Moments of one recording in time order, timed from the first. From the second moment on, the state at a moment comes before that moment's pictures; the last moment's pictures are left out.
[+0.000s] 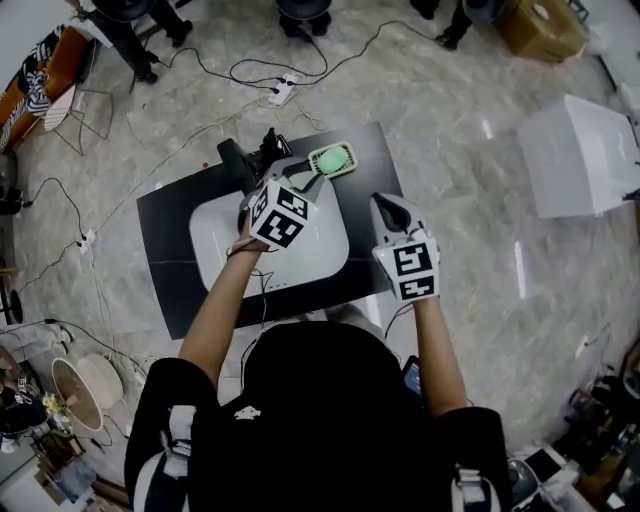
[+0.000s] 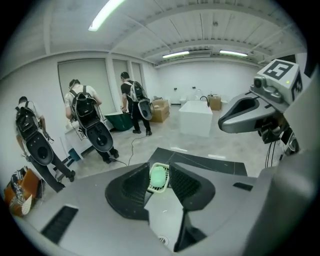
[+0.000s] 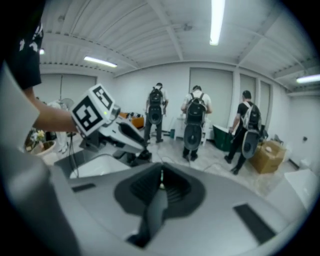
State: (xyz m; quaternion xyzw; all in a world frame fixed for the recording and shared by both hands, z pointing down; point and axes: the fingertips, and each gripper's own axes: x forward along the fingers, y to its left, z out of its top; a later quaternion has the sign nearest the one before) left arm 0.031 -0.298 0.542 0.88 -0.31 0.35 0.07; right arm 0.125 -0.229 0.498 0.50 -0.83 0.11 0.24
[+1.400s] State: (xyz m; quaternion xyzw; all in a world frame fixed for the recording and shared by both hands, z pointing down) left arm -0.029 -0.219 0.287 0.91 -0.42 0.05 -0.04; right arm 0.112 -0.203 0.284 0.58 -0.81 -0.08 0.08
